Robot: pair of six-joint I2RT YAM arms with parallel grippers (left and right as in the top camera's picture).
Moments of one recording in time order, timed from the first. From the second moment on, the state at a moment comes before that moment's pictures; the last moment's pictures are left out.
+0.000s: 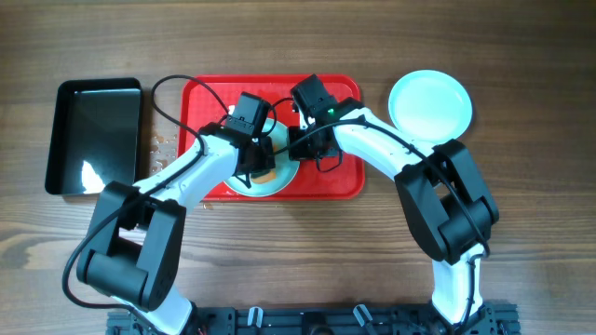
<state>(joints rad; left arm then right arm) -0.40 1.79 1.04 -0.55 -0.02 -0.50 0.57 2.10 1.41 -0.60 -0.23 0.47</state>
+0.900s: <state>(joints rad) -0.28 1.35 1.04 -0.66 -0.42 -0.51 0.56 2.11 1.56 -0.81 -0.17 0.45</state>
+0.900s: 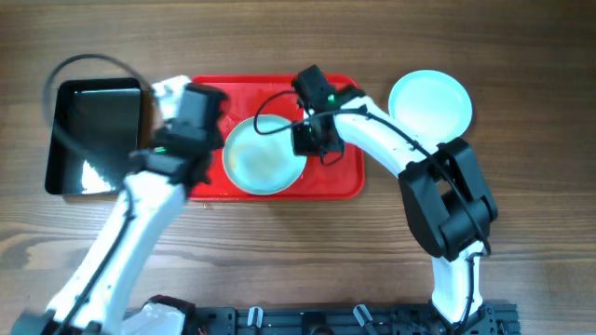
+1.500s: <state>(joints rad) -0.10 1.44 1.04 -0.72 0.09 -0.46 0.72 1.98 1.99 -1.11 0.69 0.01</state>
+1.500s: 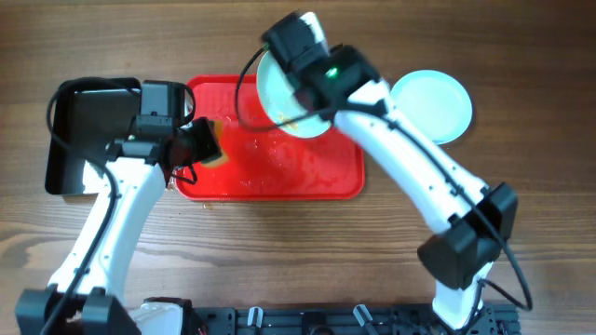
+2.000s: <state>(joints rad) -0.10 1.50 1.04 -0.73 0.10 -0.45 0.93 1.97 1.99 -0.92 1.35 -0.23</state>
